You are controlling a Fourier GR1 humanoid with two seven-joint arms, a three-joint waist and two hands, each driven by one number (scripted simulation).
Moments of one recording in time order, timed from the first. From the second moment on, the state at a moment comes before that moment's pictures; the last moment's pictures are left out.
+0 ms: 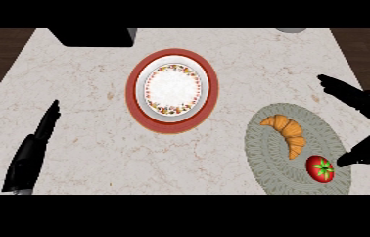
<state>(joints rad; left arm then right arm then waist) 0.07 0.56 -0.20 -1.47 0.11 0.29 -0.15 -0.22 -0.67 -0.04 -1.35 -0.09 0.60 0.03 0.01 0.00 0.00</state>
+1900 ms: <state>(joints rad) 0.10 0.38 0.00 -1.46 -0.09 0.12 -0.16 -0.47 -0.46 0.07 -0.73 0.55 0.57 -0.44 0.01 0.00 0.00</state>
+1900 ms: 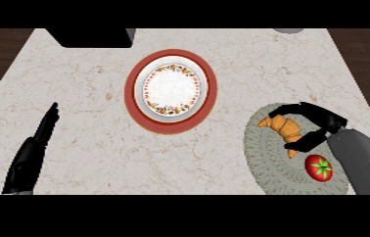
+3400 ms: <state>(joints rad) 0.08 0.35 0.03 -1.49 -0.13 0.07 -0.13 -0.93 -0.49 -0.06 -0.48 0.78 -0.18 -0.42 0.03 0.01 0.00</state>
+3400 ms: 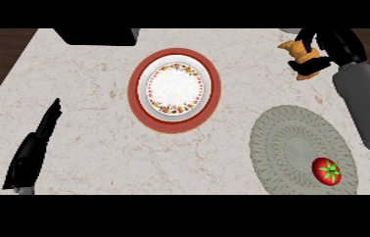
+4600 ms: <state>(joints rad) 0.08 0.32 0.07 -1.49 -0.16 0.05 -0.13 -1.01 -0.09 0.06 -0.96 0.66 0.10 -0.10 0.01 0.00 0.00</state>
